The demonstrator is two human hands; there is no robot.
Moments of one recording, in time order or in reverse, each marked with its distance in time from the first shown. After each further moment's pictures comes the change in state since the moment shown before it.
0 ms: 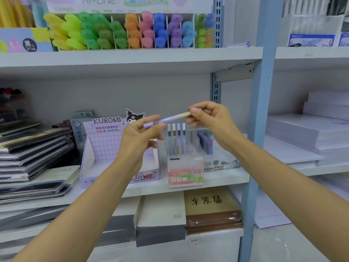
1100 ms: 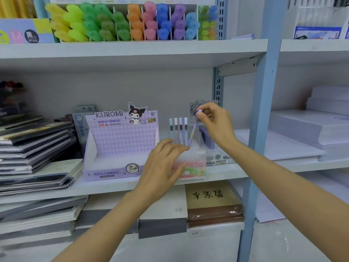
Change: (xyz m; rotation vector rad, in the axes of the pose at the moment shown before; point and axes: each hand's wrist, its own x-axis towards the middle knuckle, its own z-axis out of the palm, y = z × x) left_hand -0.047 -0.065 -0.001 1.116 -0.319 0.587; right_hand 0.003 0.042 -0.008 -0.630 0.248 -0.145
